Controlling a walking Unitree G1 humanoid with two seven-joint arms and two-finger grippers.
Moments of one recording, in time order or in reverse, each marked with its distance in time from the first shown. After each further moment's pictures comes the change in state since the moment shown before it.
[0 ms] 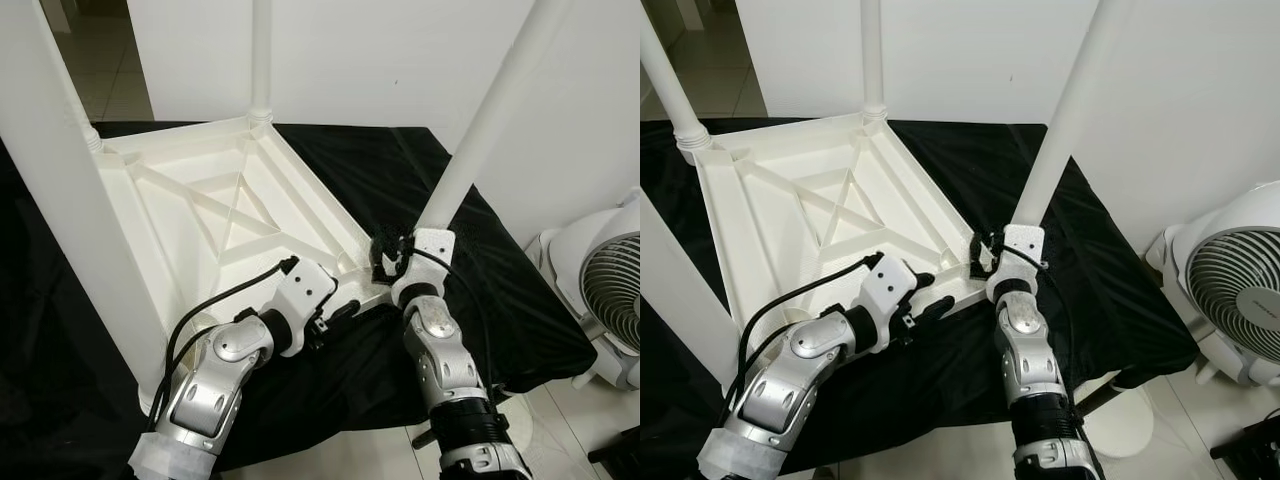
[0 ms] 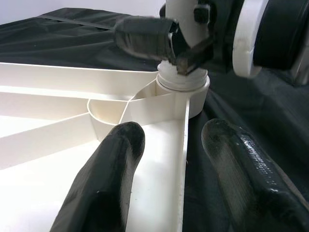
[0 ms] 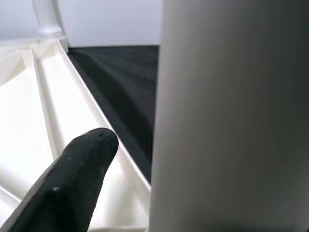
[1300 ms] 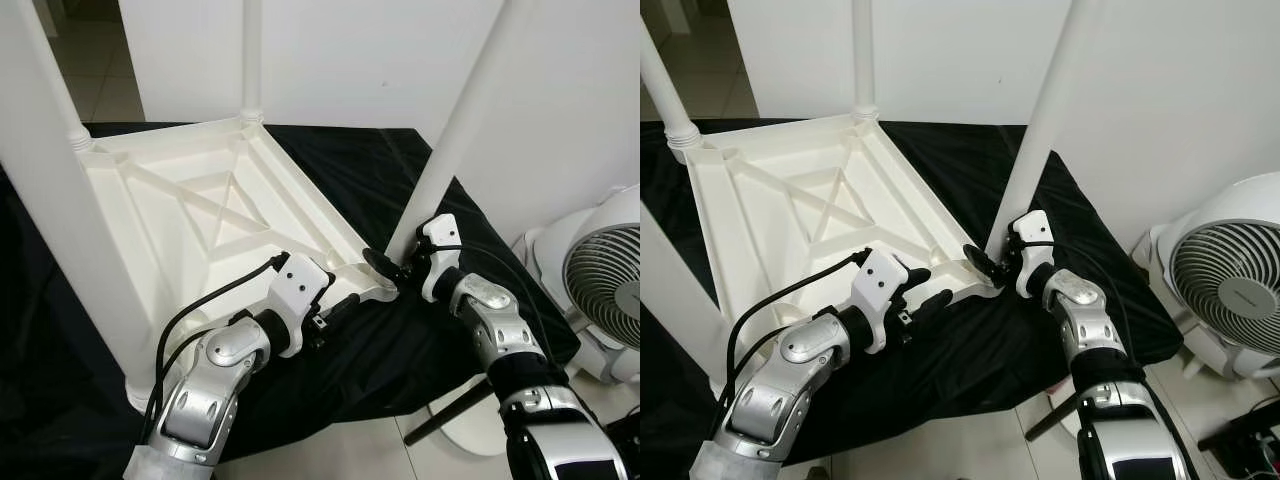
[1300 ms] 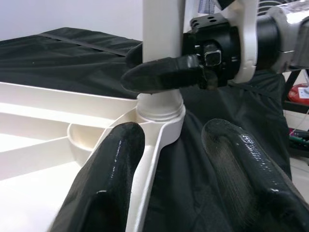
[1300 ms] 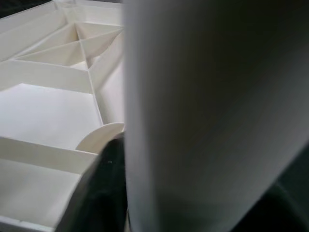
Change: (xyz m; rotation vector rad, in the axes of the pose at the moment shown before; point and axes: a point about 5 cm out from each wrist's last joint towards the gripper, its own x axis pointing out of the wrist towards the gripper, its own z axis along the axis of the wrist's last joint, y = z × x) left arm -0.011 -0.005 0.015 -0.057 -0.051 0.012; right arm 0.030 -0.030 -0.003 -0.130 0.112 0.759
